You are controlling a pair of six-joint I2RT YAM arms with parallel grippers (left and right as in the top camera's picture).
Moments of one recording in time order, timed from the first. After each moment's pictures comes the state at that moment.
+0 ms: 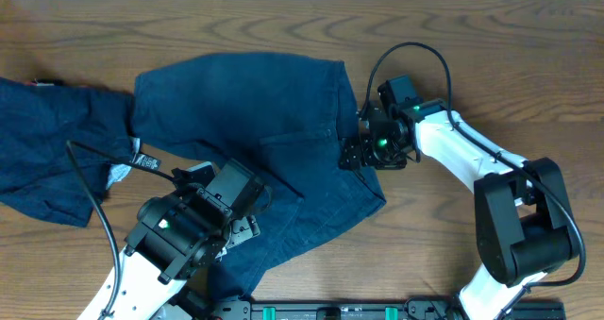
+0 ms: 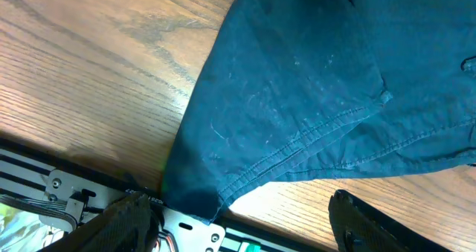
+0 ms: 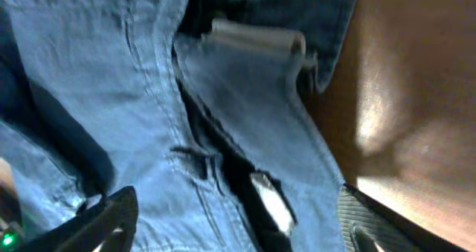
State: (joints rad) left arm -0.65 1.02 1.09 -1.46 -0.19 -1.01; right arm 0.34 1.86 1.14 -0.69 -0.47 0.23
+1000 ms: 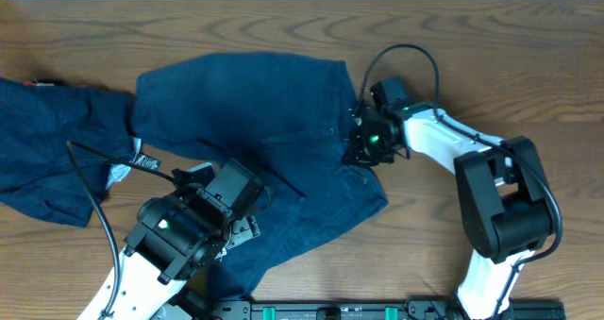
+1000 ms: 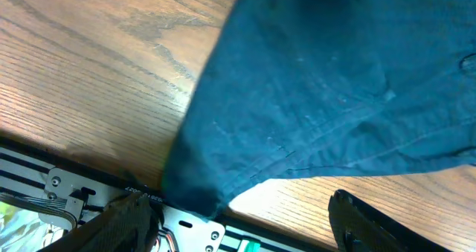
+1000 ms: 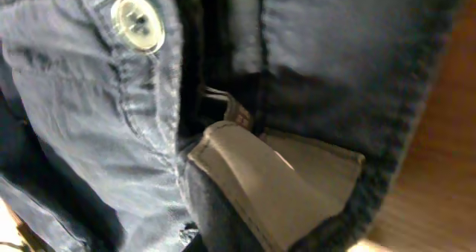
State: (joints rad) left arm -0.65 1.02 1.09 -1.46 -0.19 -1.01; right arm 0.31 1.99 1.15 -0.55 -0.54 0.32
